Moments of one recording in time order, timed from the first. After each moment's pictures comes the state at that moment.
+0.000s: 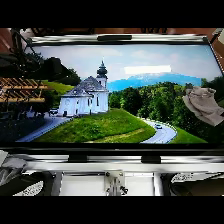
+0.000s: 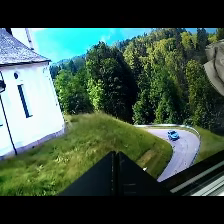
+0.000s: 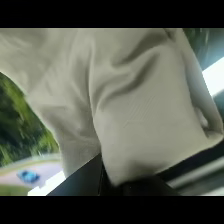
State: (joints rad) left arm -0.22 -1.20 1.59 1.03 -1.24 -1.62; right arm -0.82 -1.69 1.63 -1.34 1.57 1.51
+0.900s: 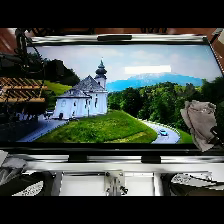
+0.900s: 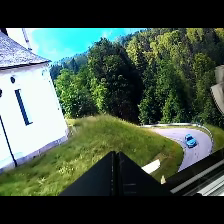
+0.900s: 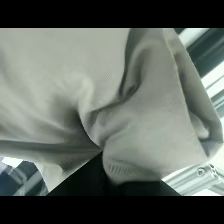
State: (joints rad) left arm -0.23 -1.21 1.59 1.04 -1.25 -1.58; right arm -0.84 -1.47 1.10 -1.63 1.45 1.61
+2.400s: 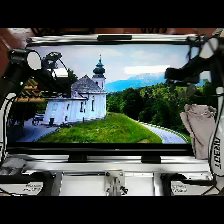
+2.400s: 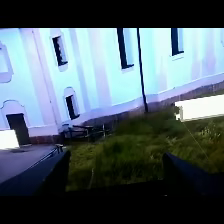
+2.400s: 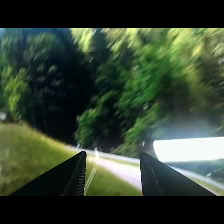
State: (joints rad) left arm -0.27 -1.52 1.67 1.57 -1.55 -1.64; right arm 0.06 -1.52 1.74 -1.51 1.52 1.73
